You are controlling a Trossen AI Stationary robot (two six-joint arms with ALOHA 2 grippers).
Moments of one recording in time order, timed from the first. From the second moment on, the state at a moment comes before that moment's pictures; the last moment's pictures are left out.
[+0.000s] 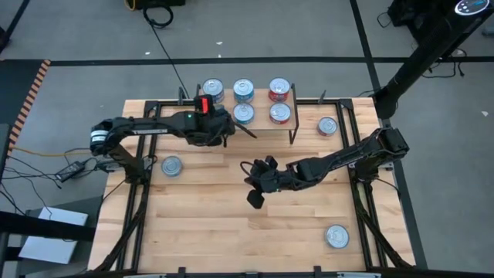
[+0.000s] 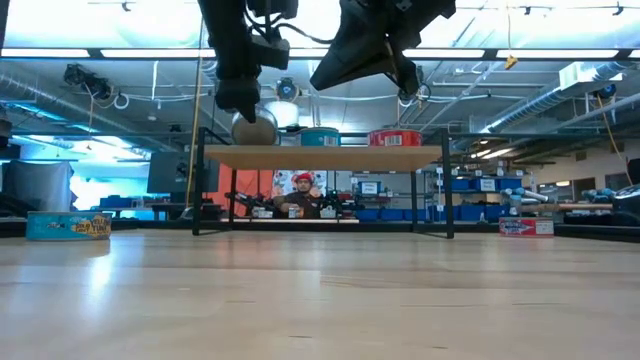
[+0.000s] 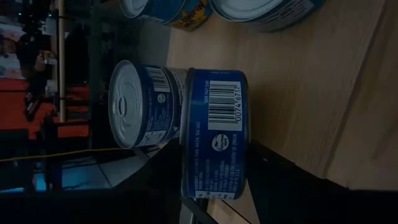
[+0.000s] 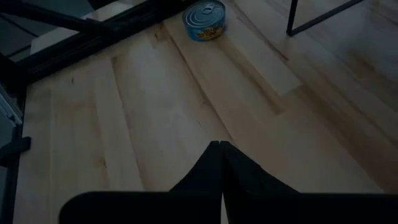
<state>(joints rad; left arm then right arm) 0.18 1.57 1.37 -0.97 -0.83 0.21 0.26 1.70 1.23 -0.24 0.37 0.63</state>
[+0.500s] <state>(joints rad) 0.18 1.56 1.37 -1.08 -0.68 0.13 0.27 1.70 1.23 -0.25 0.37 0.61</state>
